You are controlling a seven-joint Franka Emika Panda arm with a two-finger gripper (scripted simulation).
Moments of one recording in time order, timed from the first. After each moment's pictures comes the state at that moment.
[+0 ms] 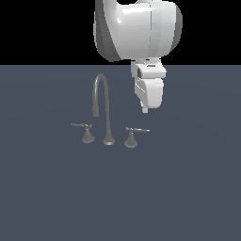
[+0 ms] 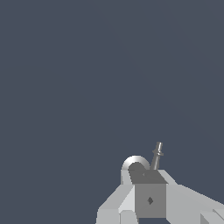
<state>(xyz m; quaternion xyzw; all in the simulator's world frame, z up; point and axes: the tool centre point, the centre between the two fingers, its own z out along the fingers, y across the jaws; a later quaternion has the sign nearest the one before) 0.005 -0.086 0.142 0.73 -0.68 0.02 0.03</state>
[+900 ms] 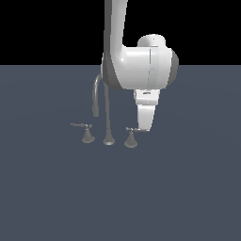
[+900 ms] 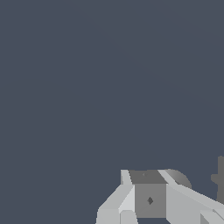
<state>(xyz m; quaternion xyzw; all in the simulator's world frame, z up) 0.013 -0.089 0.070 0.65 -0.76 0.00 0.00</state>
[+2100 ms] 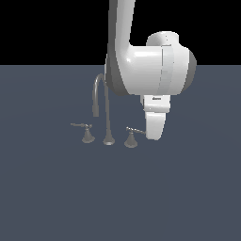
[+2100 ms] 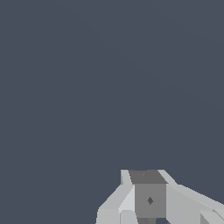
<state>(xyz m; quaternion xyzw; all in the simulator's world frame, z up) -0.034 -0.107 0.068 0.63 -0.77 0.01 0.00</state>
